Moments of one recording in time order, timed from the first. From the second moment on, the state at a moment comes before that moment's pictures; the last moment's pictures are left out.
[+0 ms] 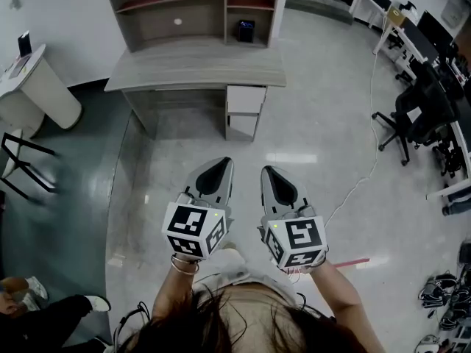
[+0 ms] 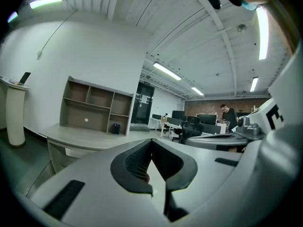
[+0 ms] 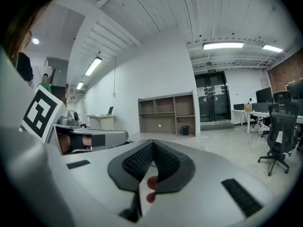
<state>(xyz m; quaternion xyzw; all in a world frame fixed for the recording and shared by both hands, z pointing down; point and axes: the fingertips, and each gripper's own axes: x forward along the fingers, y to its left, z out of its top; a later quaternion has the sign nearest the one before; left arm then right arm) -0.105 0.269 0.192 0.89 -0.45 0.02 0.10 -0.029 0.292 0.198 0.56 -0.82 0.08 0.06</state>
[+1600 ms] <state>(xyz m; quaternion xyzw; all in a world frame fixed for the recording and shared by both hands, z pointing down) -0.096 0.123 0.237 0.88 -0.46 0.06 0.13 -0.012 0.138 0.241 0.56 -0.82 0.15 0.05</state>
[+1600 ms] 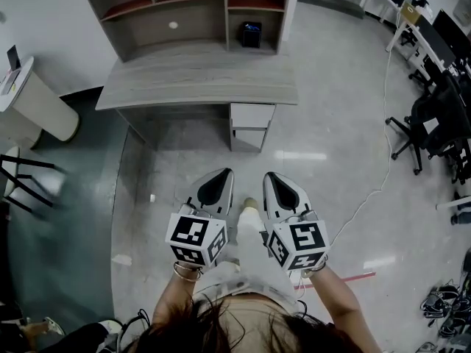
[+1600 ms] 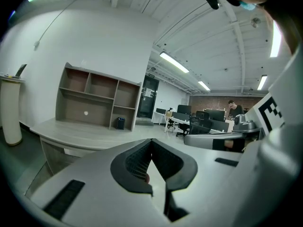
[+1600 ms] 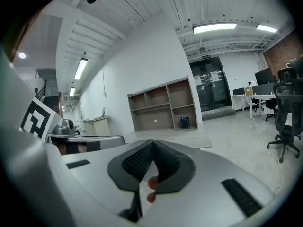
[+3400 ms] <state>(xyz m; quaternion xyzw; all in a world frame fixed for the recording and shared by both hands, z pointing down) -0.061 -0.128 0.328 0.84 -0.51 0.06 0.17 0.043 -0.117 0.331 0.51 -0.83 0.18 0.11</state>
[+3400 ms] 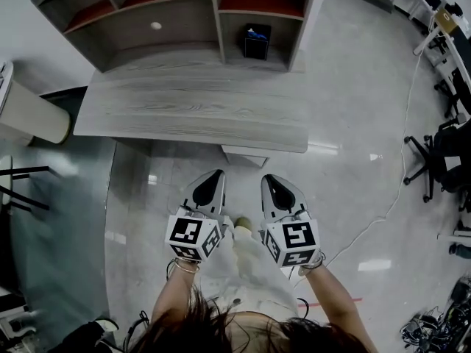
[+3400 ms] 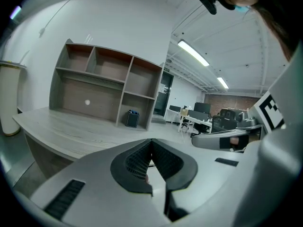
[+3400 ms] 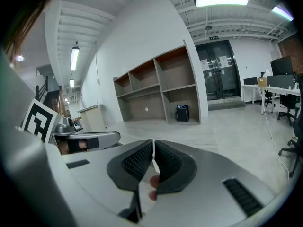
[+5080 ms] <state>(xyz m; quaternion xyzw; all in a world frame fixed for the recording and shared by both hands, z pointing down) -0.090 -0.193 0.481 0.82 -0.52 0.10 0.21 0.057 -0.178 0.498 0.55 -0.78 0.22 0.21</state>
